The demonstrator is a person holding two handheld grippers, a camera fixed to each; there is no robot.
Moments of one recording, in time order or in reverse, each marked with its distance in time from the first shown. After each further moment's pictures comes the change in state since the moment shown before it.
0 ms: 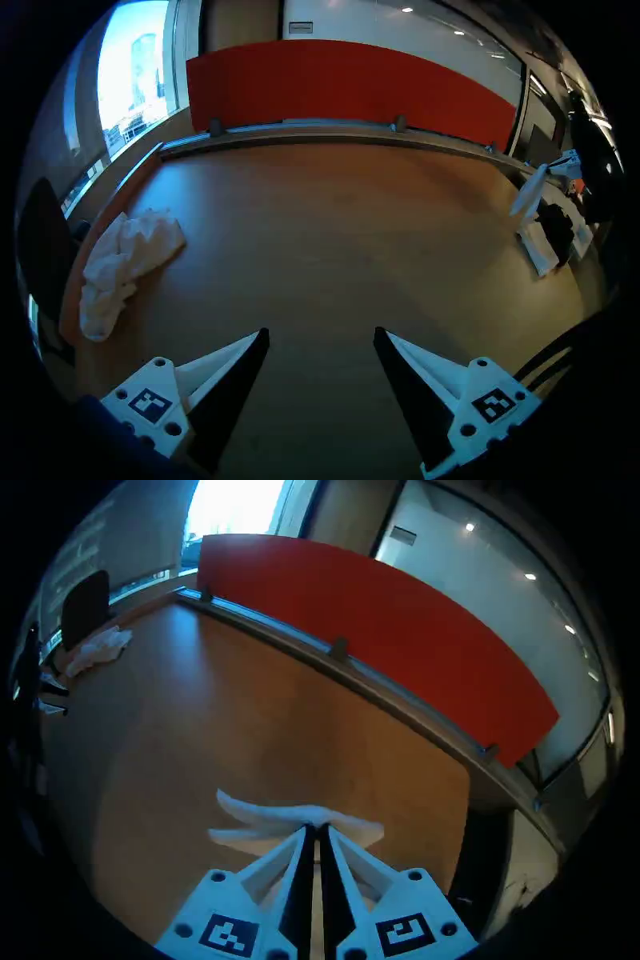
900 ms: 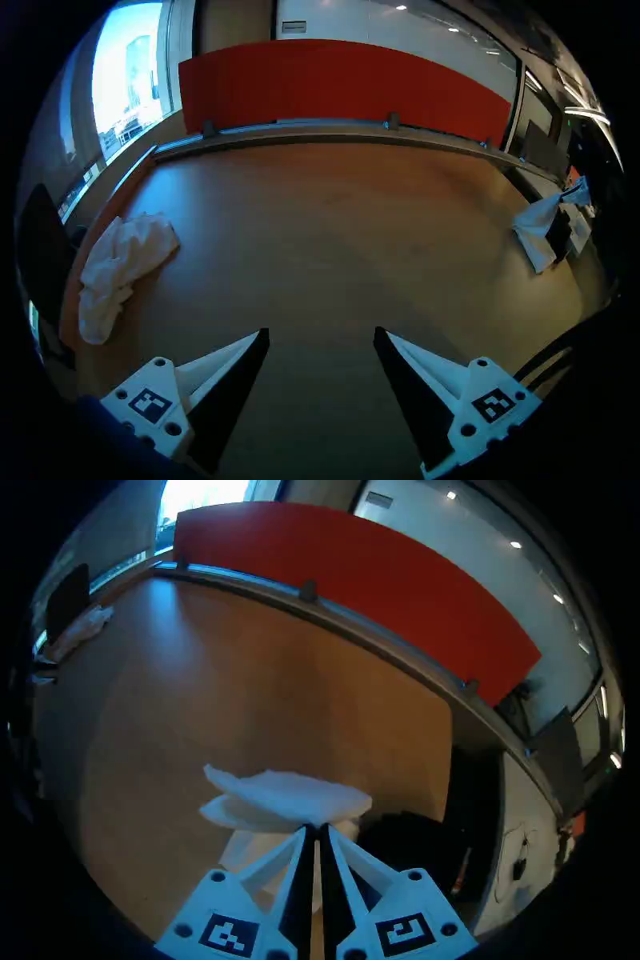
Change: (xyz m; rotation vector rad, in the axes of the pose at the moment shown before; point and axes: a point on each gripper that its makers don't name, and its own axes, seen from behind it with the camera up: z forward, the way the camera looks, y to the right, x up) left arm 0.000 0.009 -0.001 -0.015 -0.006 0.019; right arm -0.122 0.026 -0.038 -0.059 -0.172 0.078
